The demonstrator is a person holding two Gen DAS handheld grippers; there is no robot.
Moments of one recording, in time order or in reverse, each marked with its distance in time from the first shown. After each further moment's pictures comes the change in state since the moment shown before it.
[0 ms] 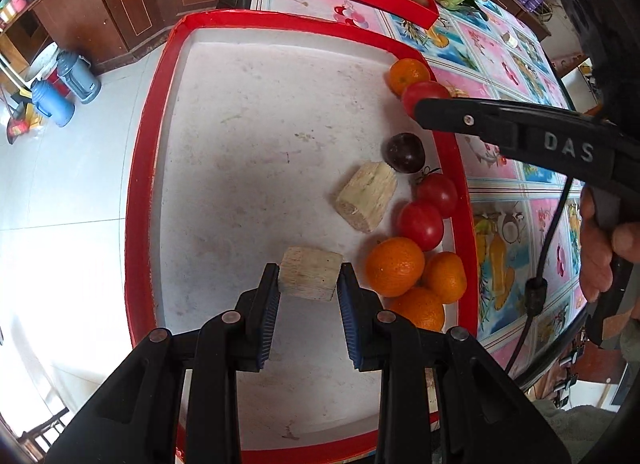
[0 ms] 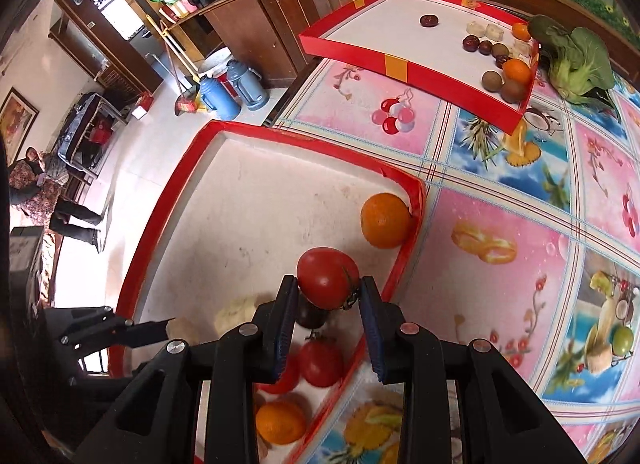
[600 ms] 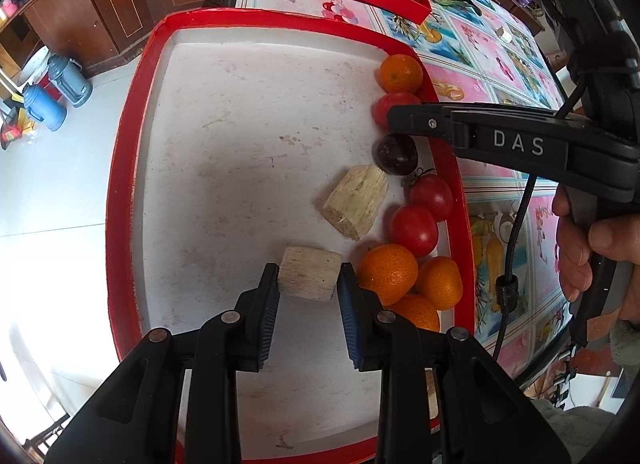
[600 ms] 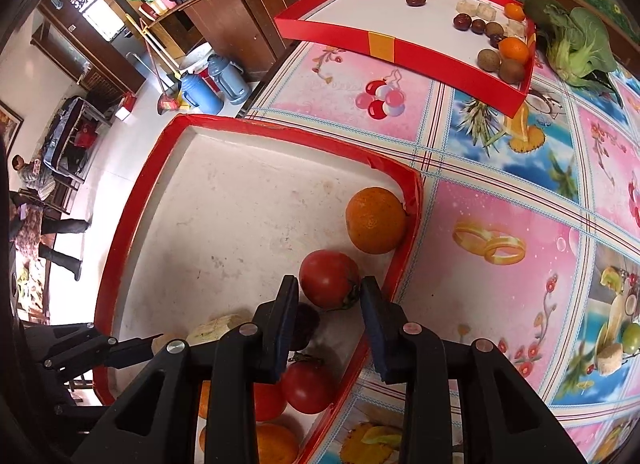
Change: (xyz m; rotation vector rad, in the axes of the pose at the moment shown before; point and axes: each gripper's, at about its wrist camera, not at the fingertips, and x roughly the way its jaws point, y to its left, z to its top) left arm 0.006 -0.005 0.003 0.024 0.011 -0.023; right arm 0.025 -0.006 0.004 0.038 0.033 -0.039
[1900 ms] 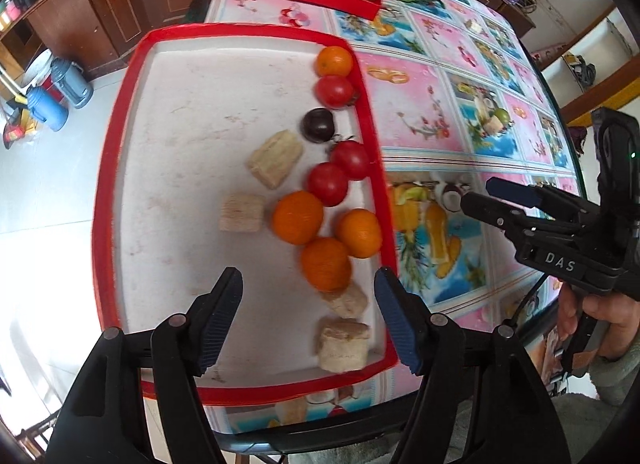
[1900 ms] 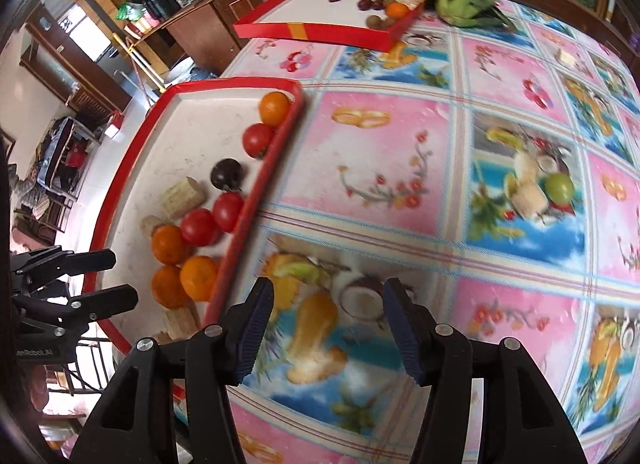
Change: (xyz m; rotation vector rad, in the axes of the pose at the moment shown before) left arm -0.033 -0.057 -0.028 0.007 -0.015 0.006; right arm -0.081 -0.067 -0.123 0.089 -0.043 -0.033
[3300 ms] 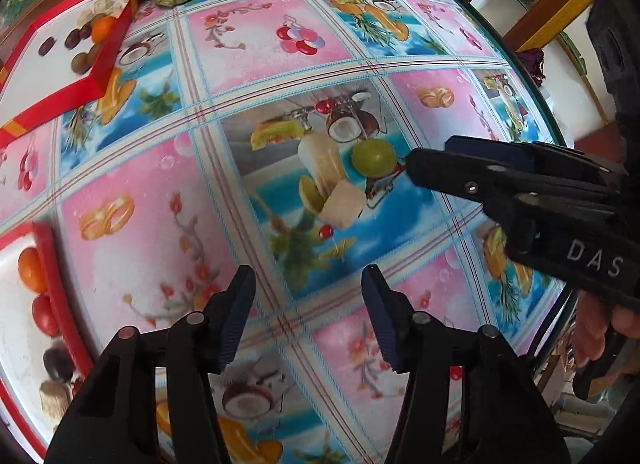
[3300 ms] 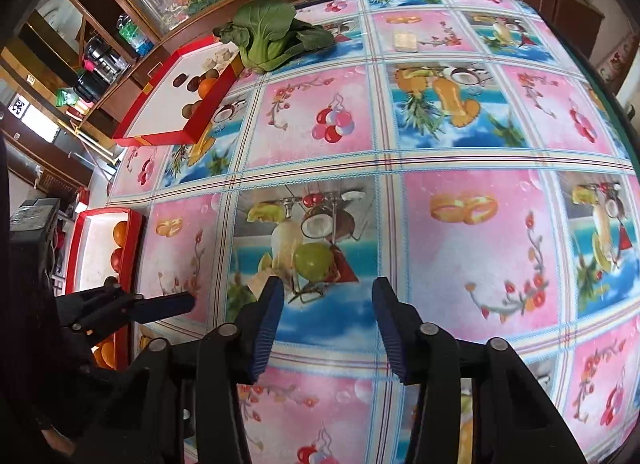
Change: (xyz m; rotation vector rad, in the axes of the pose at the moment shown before) left arm 0.108 -0.212 0.125 0.327 0.055 -0.069; right arm -0.033 -0.183 0.049 0.238 -0.071 -0.047
